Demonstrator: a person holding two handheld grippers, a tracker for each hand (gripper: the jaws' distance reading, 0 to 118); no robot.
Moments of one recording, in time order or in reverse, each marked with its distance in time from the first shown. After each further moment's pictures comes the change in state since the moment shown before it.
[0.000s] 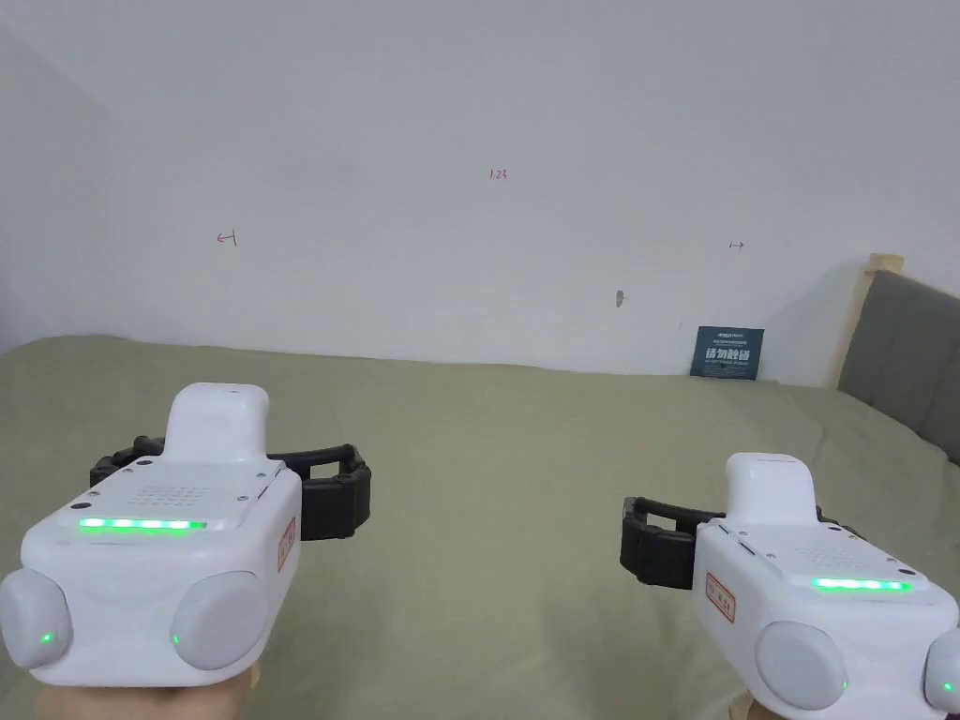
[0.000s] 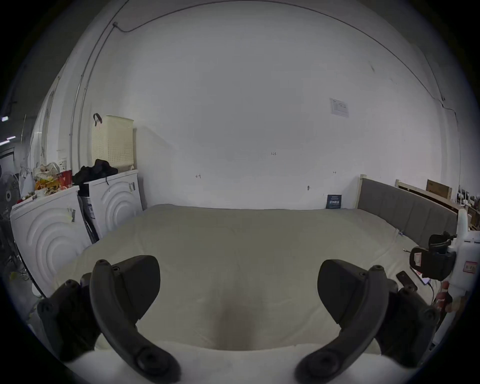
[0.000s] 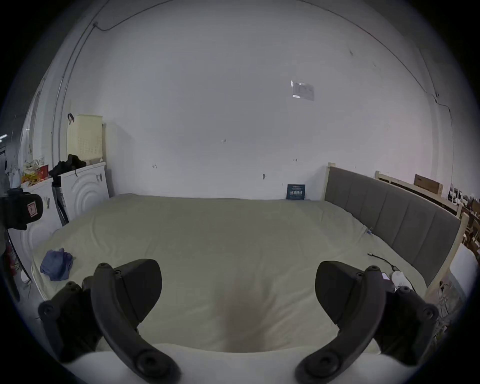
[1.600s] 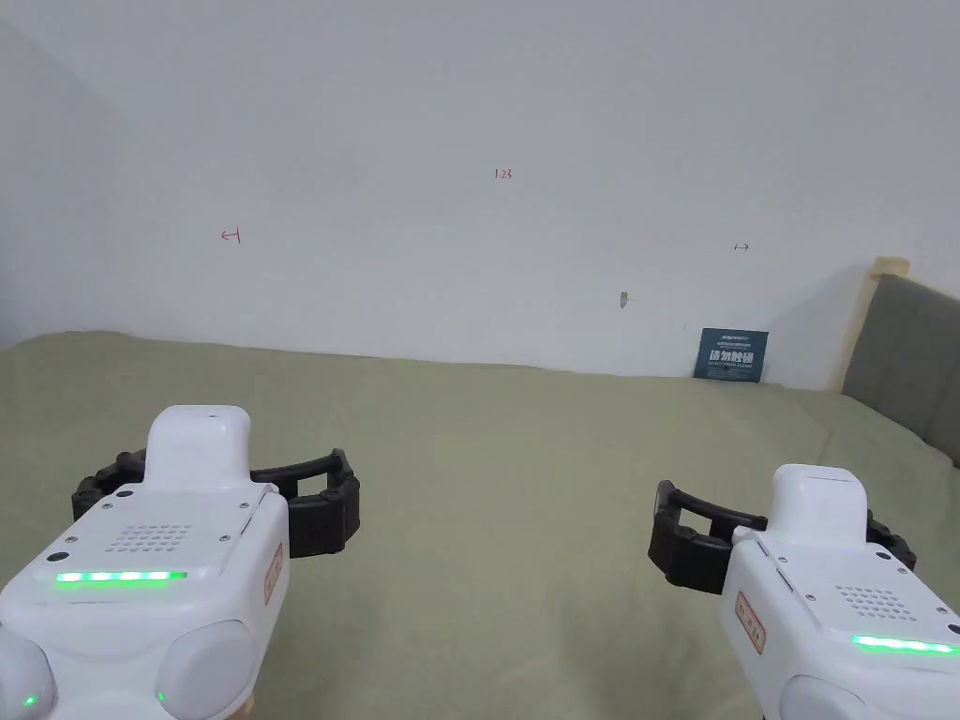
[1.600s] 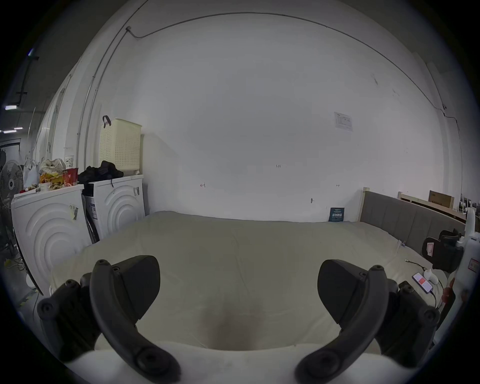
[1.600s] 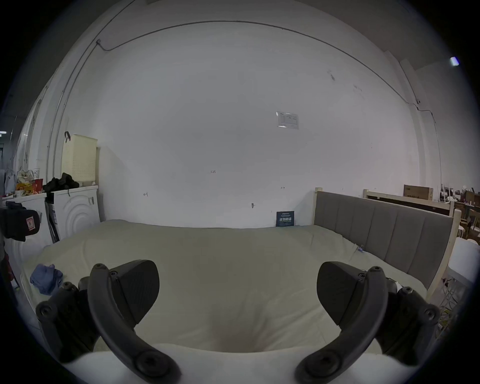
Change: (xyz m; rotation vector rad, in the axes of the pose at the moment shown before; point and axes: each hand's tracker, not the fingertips) left arm -0.007 -0.015 0.003 0.083 0.020 0.043; right arm 0.010 -0.002 0.007 0.187 -0.056 -0.024
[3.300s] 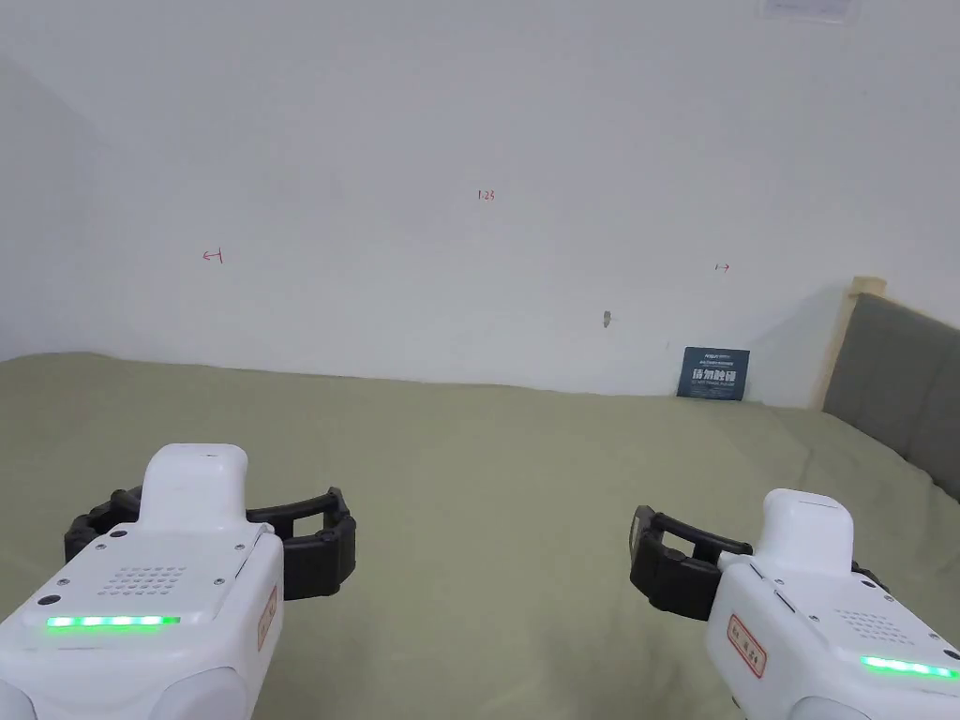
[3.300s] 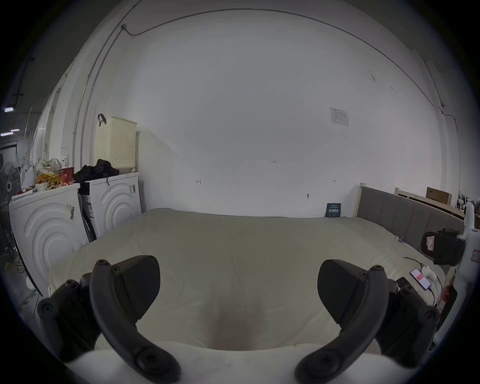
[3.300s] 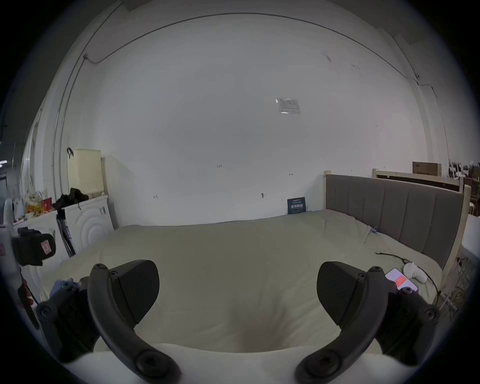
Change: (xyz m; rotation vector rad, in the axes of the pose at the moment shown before) left arm 0.013 -0.003 -0.001 -0.023 -0.017 -0.013; right arm 0.009 0.004 -0.001 -0.053 0.071 -0.121
